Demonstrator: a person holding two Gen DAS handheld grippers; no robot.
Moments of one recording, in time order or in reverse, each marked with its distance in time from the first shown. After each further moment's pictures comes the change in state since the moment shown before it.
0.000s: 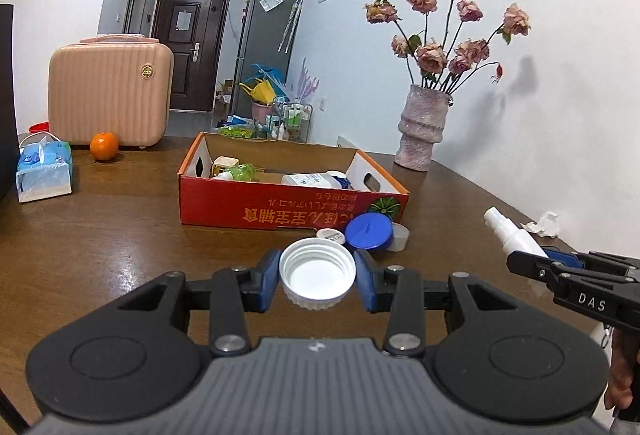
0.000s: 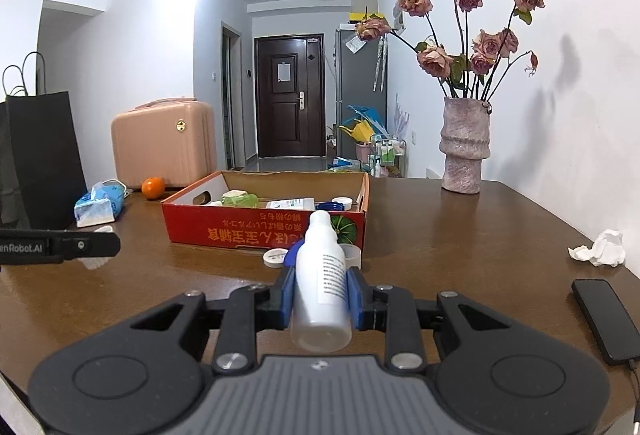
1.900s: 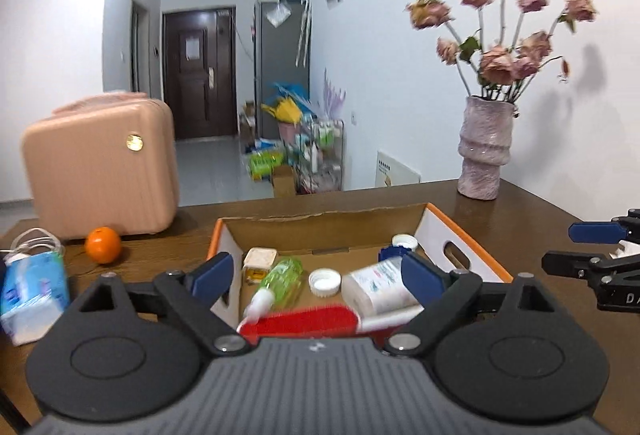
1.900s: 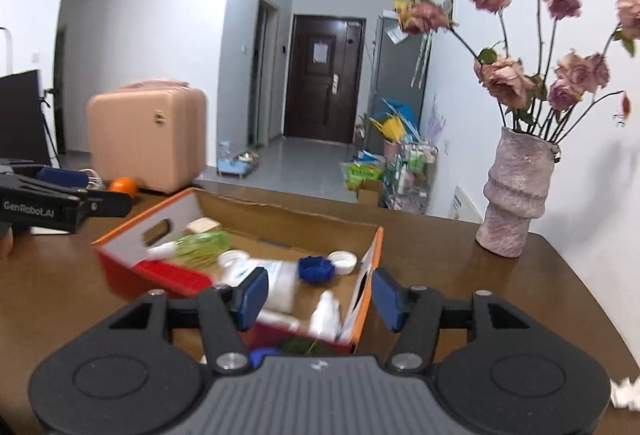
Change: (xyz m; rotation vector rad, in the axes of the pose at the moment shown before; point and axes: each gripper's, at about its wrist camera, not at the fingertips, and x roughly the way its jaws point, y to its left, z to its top) left arm 0.132 0.026 0.107 0.145 -0.037 0.128; right arm 0.158 -0.027 0.105 -0.149 0.050 0.071
